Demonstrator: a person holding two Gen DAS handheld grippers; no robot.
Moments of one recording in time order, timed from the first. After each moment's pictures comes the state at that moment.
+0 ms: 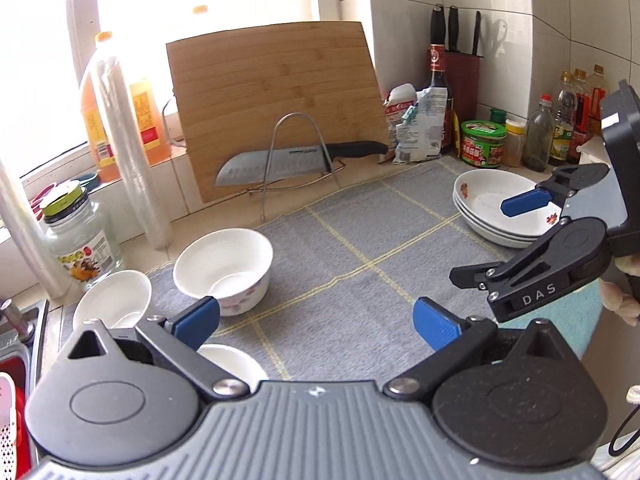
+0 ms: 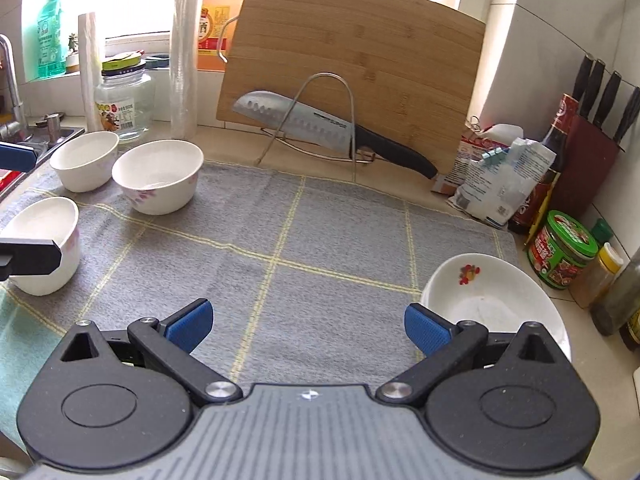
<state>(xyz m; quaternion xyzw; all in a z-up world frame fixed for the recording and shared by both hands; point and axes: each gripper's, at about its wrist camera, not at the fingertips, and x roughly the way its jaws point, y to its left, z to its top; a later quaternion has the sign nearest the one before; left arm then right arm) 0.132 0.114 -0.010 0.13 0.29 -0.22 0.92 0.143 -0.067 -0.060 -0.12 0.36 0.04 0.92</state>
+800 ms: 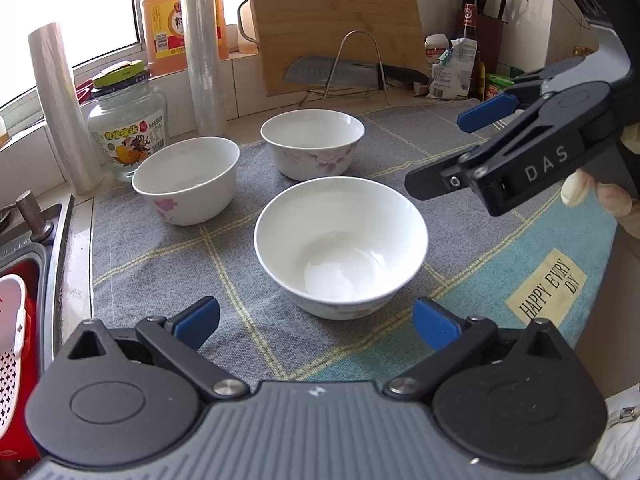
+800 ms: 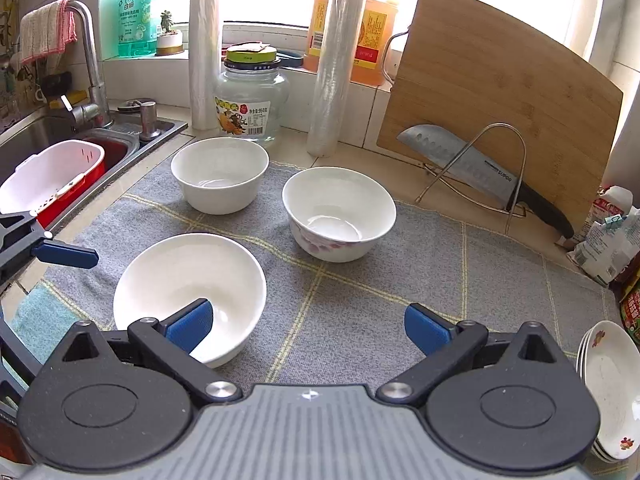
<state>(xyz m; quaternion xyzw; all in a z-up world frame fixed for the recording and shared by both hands) 0.123 0.235 -0.070 0.10 0.36 -0.25 0.90 0.162 0.089 -0.062 -0.13 0.38 0.13 0.91</state>
